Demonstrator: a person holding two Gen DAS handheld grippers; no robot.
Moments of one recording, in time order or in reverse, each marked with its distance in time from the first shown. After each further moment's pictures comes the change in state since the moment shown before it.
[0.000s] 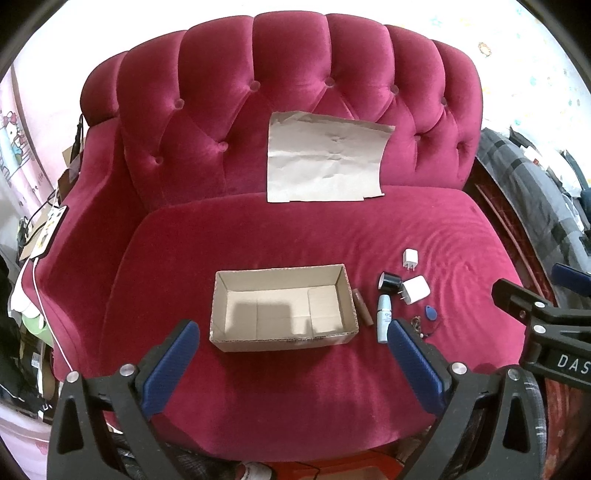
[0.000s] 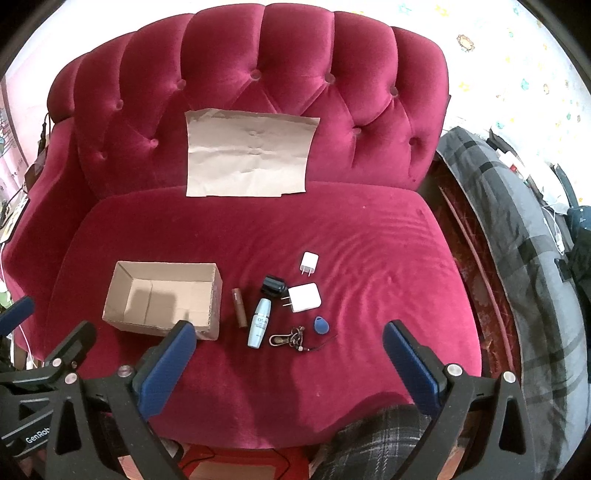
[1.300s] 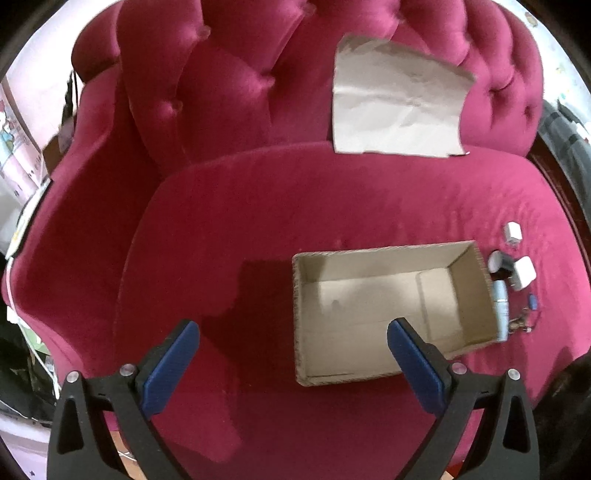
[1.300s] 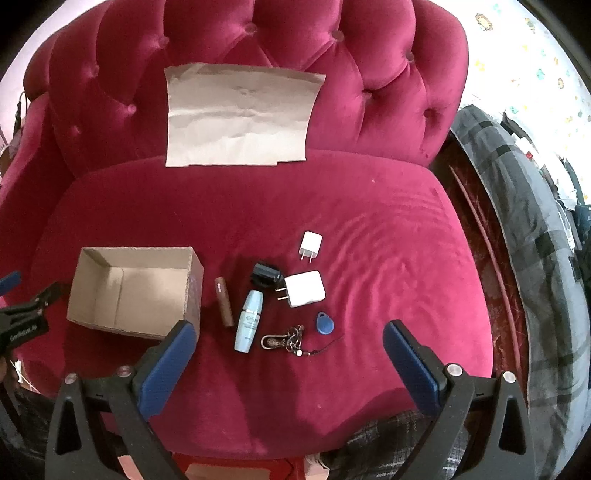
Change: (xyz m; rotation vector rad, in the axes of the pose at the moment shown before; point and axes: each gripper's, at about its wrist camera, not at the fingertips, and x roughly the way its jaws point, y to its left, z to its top) left arm 0.151 0.104 0.001 0.013 0.154 0.103; right arm 0.087 0.004 0.010 -0.019 0.120 -0.025
